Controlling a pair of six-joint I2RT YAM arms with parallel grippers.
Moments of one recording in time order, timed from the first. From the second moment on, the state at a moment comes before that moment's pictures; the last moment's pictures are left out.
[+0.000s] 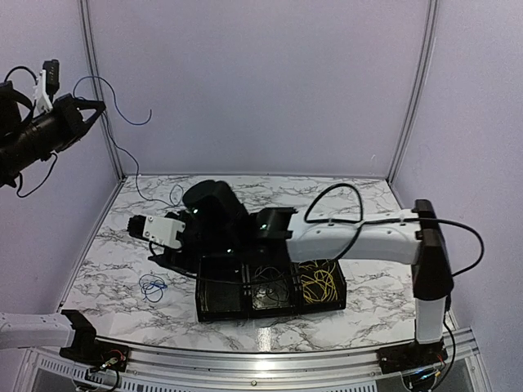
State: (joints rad) left arm -0.54 0.94 1.56 -0.65 -0.11 -0.46; right arm 1.29 2.13 1.85 -0.15 0.00 -0.47
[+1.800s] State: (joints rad) left arm -0.77 1.33 1.20 -0.32 0.16 -0.84; right arm 0.49 1.27 0.99 -0.24 -0.14 -0.53
